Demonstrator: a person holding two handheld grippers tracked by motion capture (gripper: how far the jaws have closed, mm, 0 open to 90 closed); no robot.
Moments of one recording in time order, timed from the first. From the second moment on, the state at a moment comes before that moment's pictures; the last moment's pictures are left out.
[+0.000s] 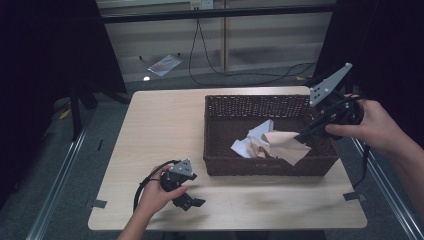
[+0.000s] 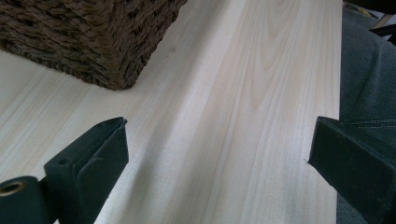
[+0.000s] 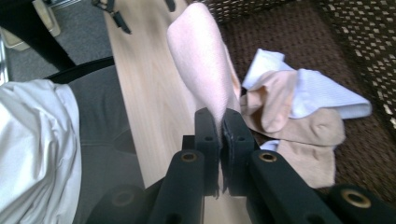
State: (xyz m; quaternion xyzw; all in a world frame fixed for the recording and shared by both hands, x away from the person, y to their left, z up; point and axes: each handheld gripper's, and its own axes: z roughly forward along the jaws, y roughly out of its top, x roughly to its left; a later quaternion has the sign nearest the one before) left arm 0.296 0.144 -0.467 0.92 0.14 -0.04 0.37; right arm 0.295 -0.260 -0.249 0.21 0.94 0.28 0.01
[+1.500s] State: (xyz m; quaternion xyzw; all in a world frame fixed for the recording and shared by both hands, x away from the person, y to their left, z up) left arm 0.296 0.143 -0.467 0.92 0.12 -0.04 0.37; right arm 0.287 -0.222 -0.356 0.18 0.97 0.18 -0.04
